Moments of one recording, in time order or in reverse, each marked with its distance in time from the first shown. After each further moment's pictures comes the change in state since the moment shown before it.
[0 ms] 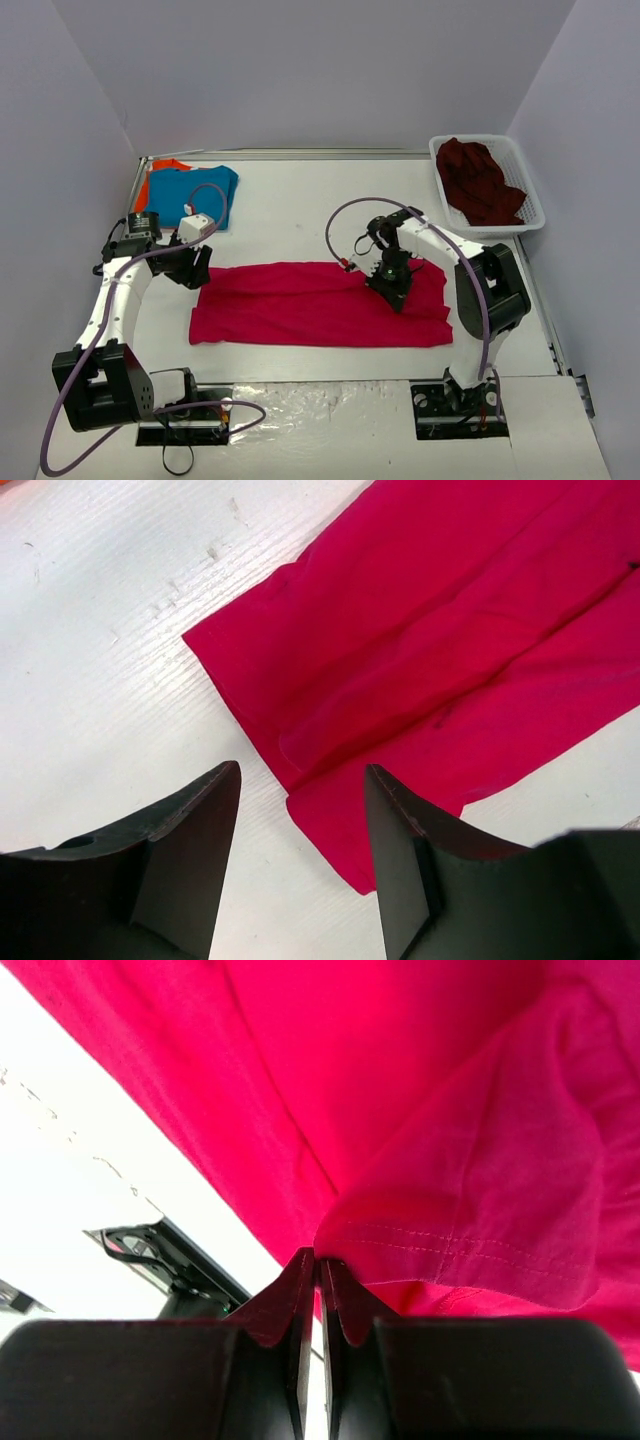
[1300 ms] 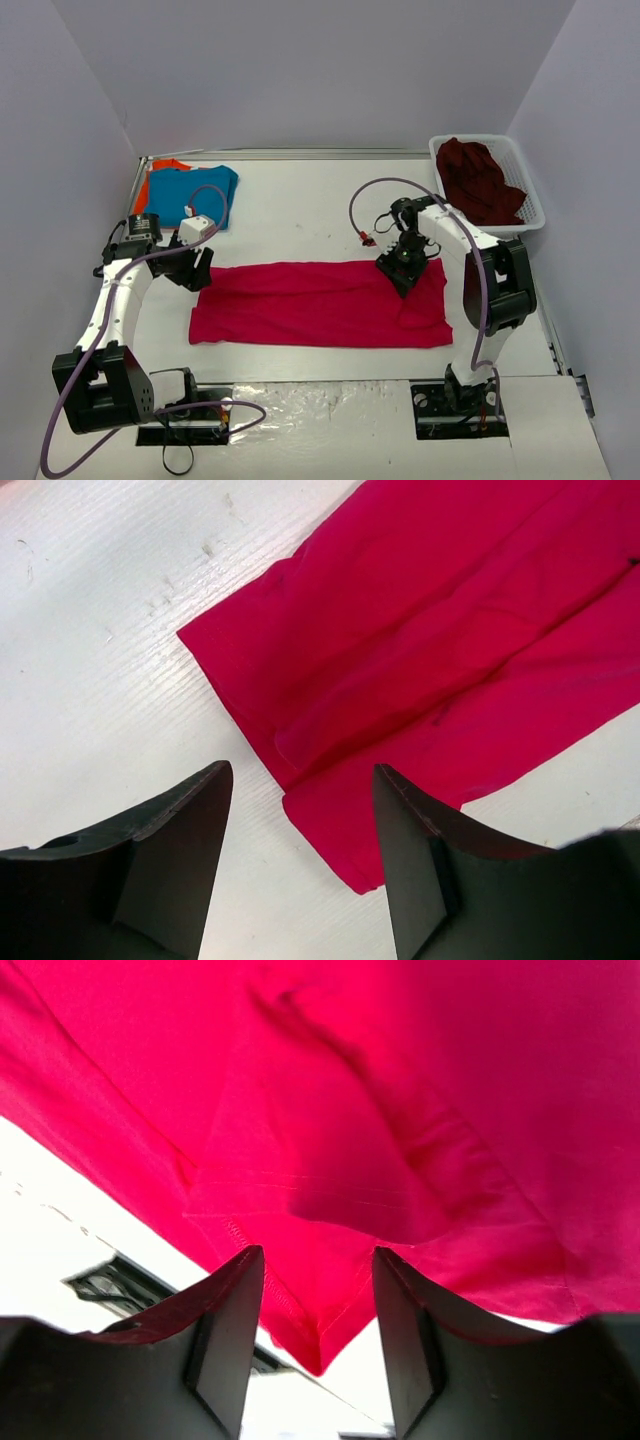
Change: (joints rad) left arm 0.000 -0.014 -0.017 0.005 -0.001 0.004; right arm -0.126 0.021 0.055 0.062 0.048 0.024
